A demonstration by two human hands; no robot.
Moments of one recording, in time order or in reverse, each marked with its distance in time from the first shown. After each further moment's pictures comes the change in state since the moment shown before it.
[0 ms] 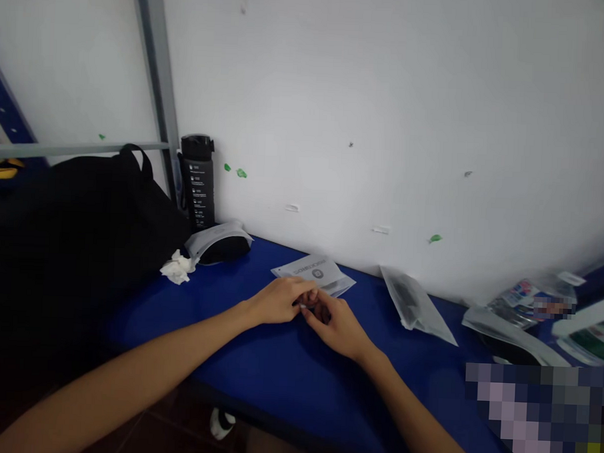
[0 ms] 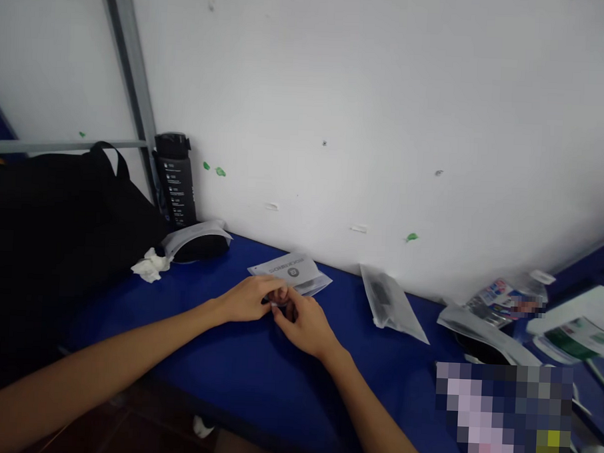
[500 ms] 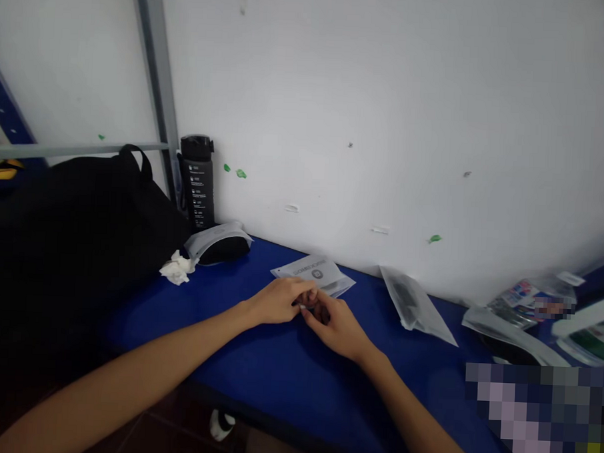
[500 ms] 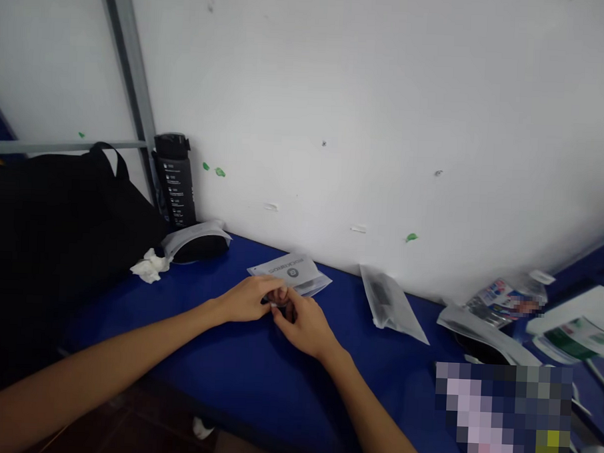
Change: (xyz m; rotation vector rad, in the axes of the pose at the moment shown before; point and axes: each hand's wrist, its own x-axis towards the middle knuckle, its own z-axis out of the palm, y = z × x) left_hand 0.001 0.001 -0.001 -0.015 -0.004 -0.010; right_hand 0.000 -0.001 -0.001 -0.009 -0.008 0.012
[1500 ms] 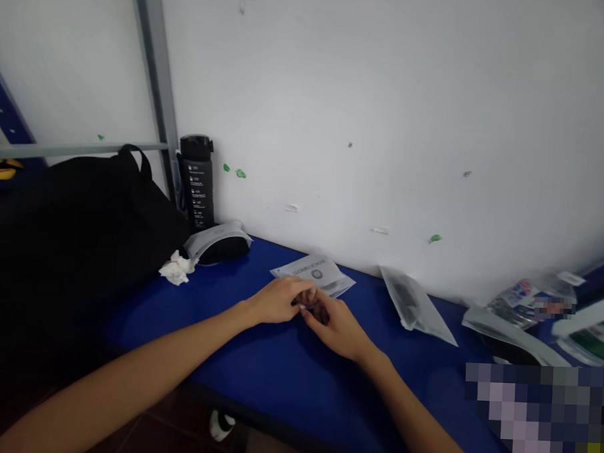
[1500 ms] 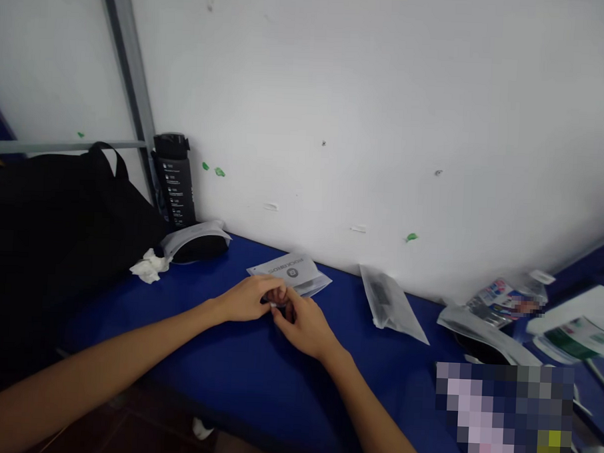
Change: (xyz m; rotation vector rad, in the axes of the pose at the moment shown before) left_hand 0.001 0.001 -0.001 -0.027 -0.010 -0.033; right_hand -0.001 0.001 -0.001 -0.009 -0.030 -0.001
